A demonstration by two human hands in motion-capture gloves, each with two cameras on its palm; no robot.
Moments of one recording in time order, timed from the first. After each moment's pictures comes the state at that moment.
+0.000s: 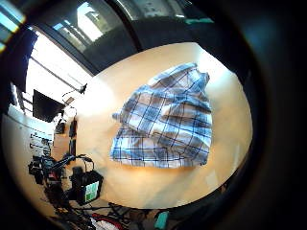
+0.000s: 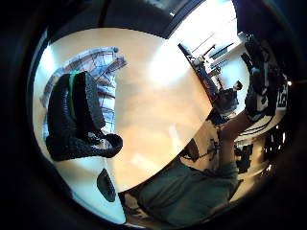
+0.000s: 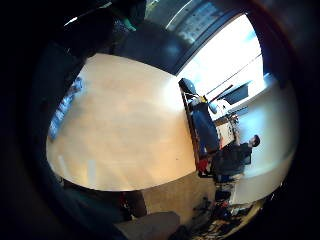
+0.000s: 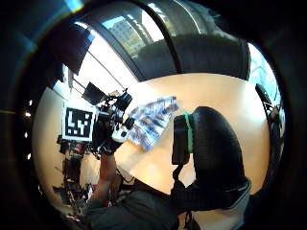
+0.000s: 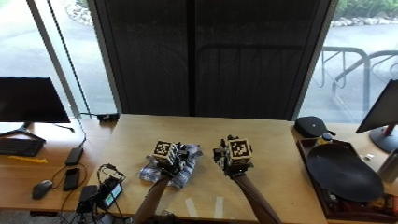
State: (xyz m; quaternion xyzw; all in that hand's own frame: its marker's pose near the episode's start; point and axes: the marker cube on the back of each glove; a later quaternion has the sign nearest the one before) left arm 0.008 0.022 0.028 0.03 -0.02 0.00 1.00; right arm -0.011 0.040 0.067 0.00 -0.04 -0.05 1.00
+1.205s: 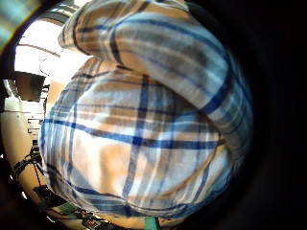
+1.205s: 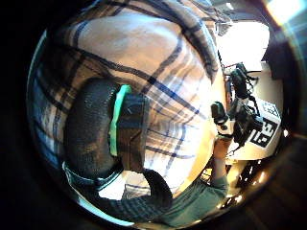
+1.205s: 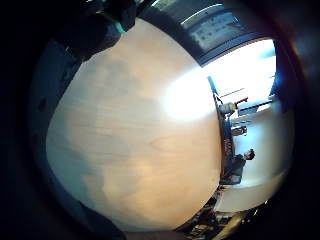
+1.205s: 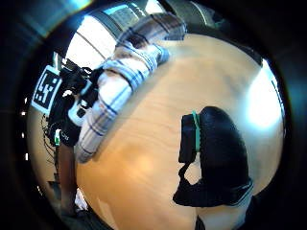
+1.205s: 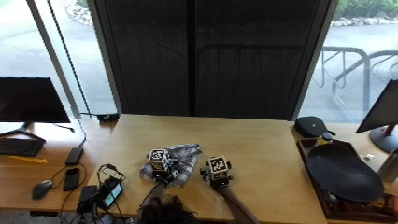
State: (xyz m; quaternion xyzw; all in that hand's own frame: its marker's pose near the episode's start) left arm -0.053 0.032 0.127 -0.05 -0.04 -0.07 1.00; right arm -0.076 0.039 0.219 0.01 0.01 -0.09 1.00
